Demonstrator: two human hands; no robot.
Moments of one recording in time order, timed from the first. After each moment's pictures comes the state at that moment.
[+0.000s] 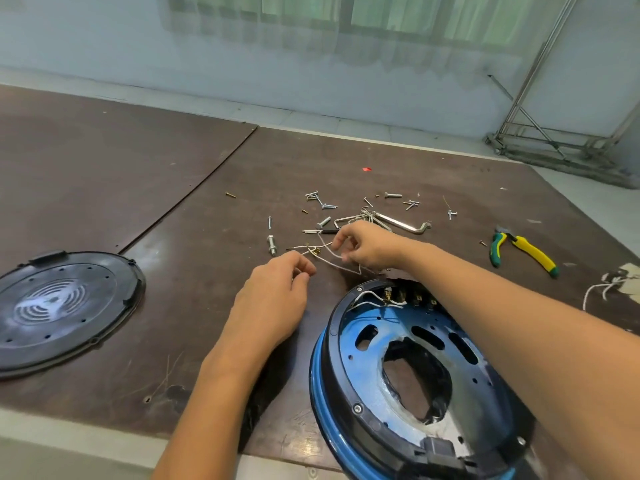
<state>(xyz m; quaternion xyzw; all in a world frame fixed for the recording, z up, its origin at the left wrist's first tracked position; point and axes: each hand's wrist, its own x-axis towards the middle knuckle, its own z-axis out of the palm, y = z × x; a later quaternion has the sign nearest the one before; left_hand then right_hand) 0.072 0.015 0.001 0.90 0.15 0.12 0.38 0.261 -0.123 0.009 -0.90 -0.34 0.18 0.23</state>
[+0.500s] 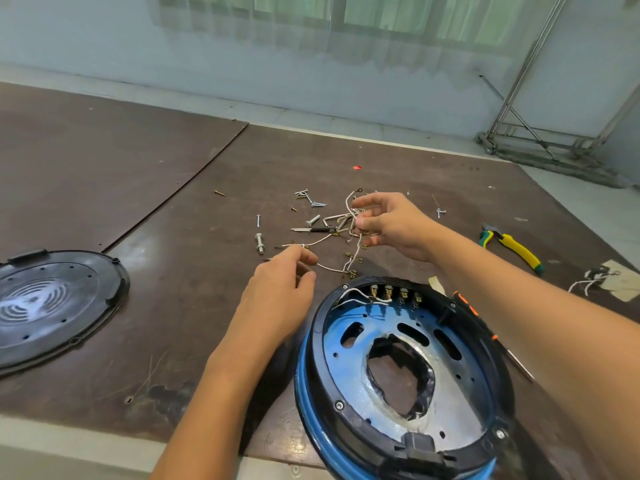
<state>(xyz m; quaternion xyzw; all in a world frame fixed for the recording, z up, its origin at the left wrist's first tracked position) 0.080 -0.005 0.000 0.89 0.13 0.15 0.41 0.257 -0.163 0.041 -0.77 -0.19 0.20 0.58</state>
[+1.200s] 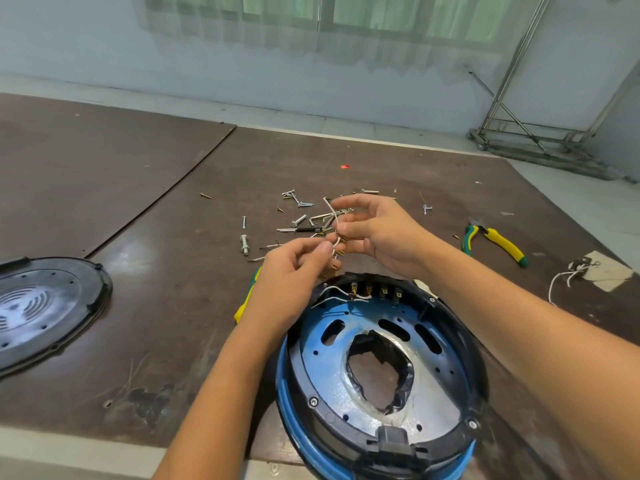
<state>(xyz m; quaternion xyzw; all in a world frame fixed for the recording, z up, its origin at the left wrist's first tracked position) 0.082 -0.044 0.021 0.71 0.07 0.13 0.69 0.210 -0.176 0.053 -0.66 -0.21 0.24 0.68</state>
